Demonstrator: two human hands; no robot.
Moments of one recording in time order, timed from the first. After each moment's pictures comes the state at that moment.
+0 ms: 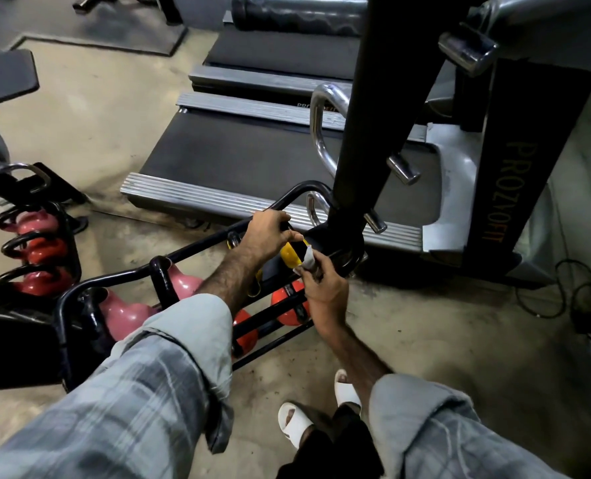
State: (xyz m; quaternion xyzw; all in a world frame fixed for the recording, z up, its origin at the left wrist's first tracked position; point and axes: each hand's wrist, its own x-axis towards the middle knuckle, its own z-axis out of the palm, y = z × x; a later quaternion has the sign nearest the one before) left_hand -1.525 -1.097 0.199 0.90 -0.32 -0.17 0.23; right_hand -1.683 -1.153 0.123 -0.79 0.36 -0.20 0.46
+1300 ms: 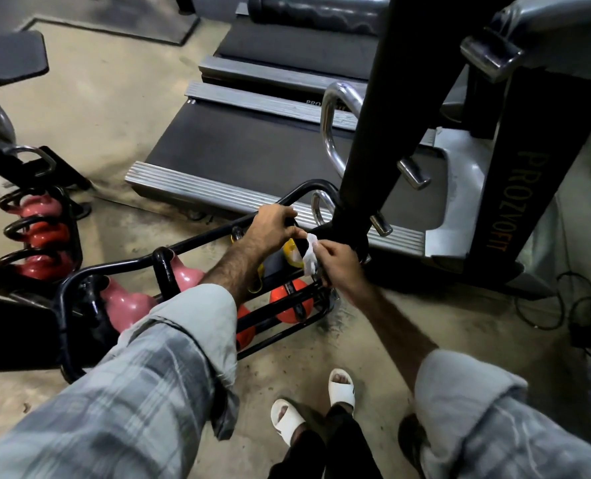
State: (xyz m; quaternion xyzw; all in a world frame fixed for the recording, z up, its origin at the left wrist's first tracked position) left_hand -1.524 -1.099 0.206 0.89 -0.34 -0.19 0.25; right_hand -1.658 -1.209 0.157 -0.76 0.30 -0.01 0.58
